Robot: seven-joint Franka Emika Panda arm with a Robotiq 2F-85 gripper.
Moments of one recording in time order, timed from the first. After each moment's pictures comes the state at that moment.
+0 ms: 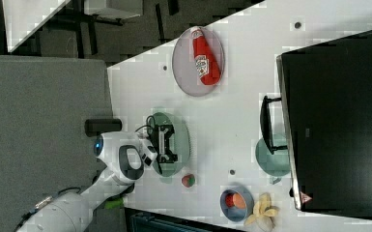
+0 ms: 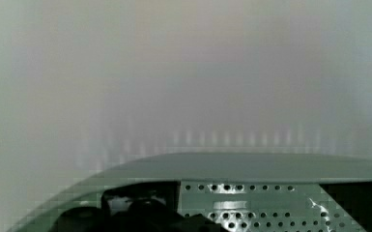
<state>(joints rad) 0.19 0.43 0.19 -2.33 -0.09 1.08 1.24</state>
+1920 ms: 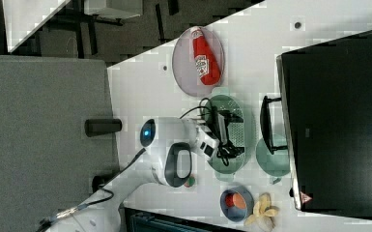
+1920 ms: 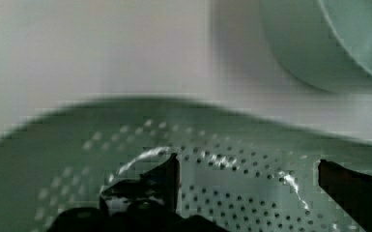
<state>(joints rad) -0.01 0.37 -0.14 -2.38 -0.11 1.07 0.55</state>
